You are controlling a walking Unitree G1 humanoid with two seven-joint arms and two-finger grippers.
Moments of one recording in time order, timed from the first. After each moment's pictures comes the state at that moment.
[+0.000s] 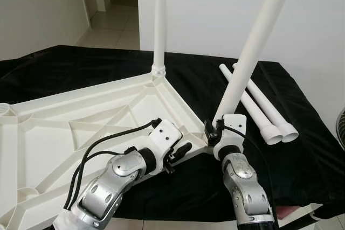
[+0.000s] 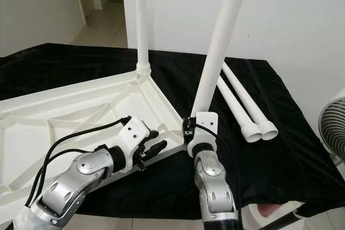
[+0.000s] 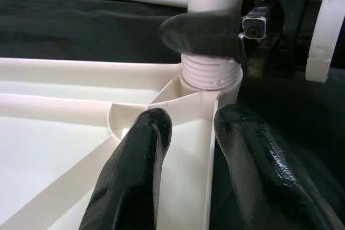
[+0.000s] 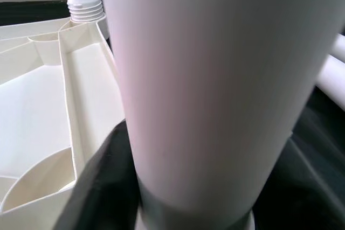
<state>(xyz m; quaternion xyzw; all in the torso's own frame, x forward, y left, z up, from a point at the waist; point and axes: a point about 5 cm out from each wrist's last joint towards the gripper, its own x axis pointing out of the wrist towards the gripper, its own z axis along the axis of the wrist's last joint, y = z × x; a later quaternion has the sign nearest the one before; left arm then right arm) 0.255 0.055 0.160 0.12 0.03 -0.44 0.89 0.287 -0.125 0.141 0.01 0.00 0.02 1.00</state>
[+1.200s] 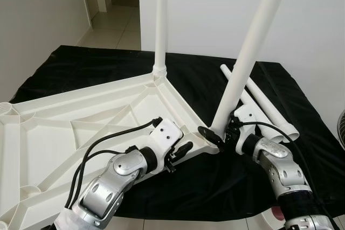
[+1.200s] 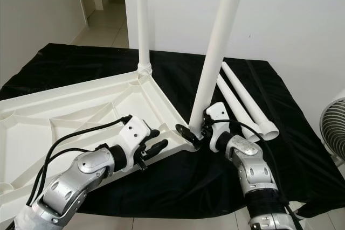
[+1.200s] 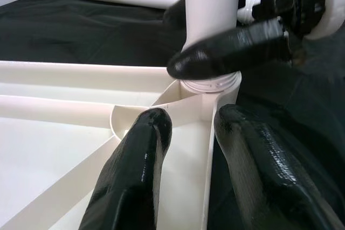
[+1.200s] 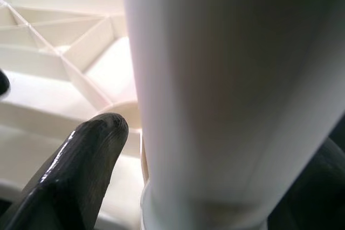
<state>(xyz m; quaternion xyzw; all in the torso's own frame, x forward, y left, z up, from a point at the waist) 0.255 0.053 0.162 0.12 0.02 -0.44 0.89 0.317 -0.174 0.139 -0.07 0.03 0.37 0.93</state>
